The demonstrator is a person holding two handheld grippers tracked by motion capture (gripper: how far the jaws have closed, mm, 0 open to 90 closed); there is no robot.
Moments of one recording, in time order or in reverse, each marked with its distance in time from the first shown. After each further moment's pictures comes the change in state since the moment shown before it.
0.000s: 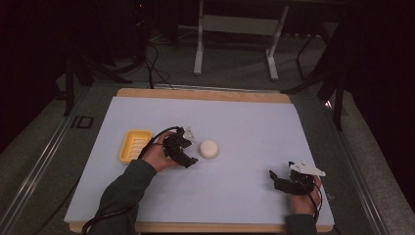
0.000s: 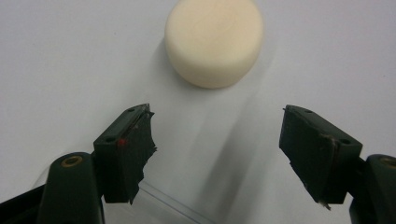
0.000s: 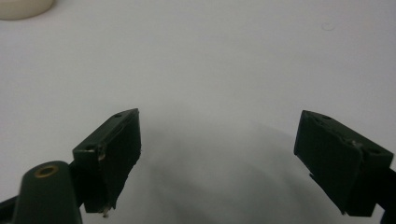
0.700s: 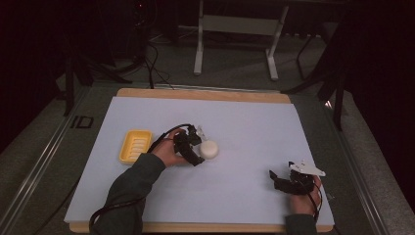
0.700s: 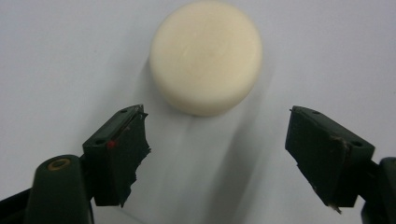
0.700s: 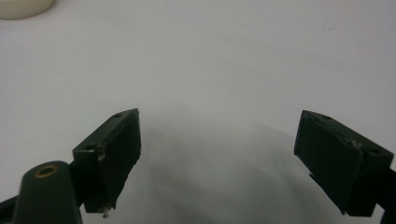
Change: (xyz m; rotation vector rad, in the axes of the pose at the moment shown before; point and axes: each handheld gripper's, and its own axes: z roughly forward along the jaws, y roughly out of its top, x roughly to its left) left arm 0.001 0.027 0.018 0.082 -0.030 0.039; right arm 0.000 0.000 0.000 0.002 0.001 0.000
